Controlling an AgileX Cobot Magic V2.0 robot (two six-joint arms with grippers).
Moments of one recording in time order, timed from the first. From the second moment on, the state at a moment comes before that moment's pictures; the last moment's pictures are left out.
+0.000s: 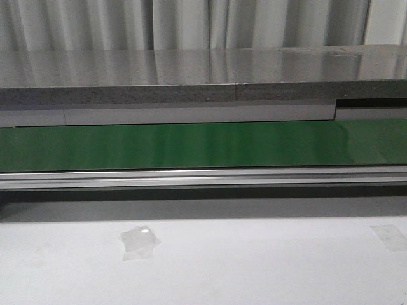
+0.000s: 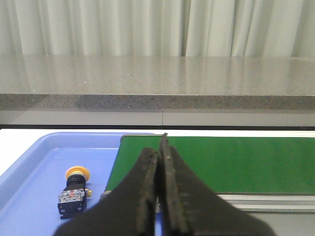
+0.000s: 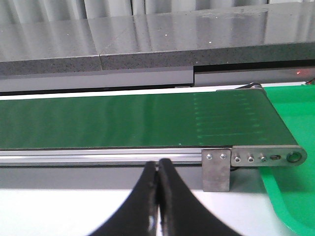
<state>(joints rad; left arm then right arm) 0.00 0.00 0.00 0.09 0.07 -0.13 0.07 -0.01 0.03 0.05 0.15 0.04</state>
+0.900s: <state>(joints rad) 0.00 0.20 -0.35 0.06 0.41 -0.13 0.07 -0.01 0.03 0.05 0.15 0.04</state>
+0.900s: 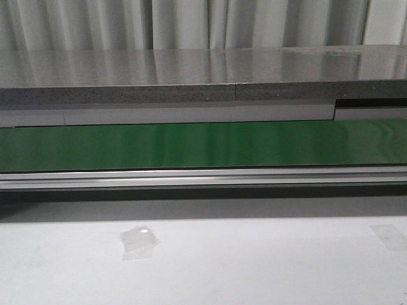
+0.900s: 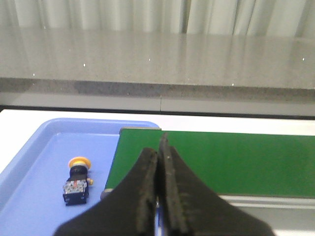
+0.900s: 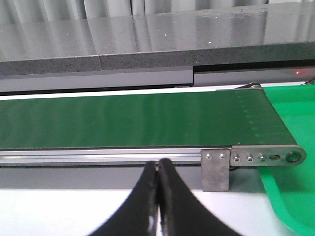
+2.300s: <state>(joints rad) 0.00 0.91 -0.87 0.06 0.92 -0.08 0.07 -0.01 0.03 0.05 0.15 0.04</state>
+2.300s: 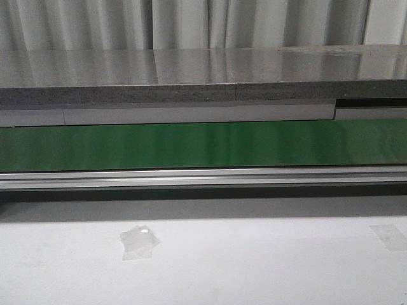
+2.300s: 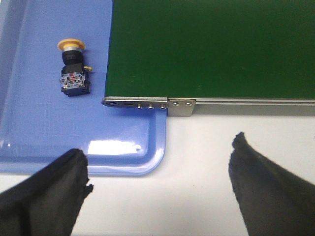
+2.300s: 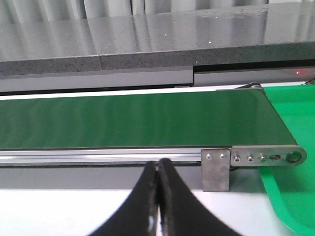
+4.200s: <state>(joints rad) 0.31 2.04 -1.35 0.11 0.65 -0.16 0.07 -0.01 0.03 0.05 0.15 0.04</state>
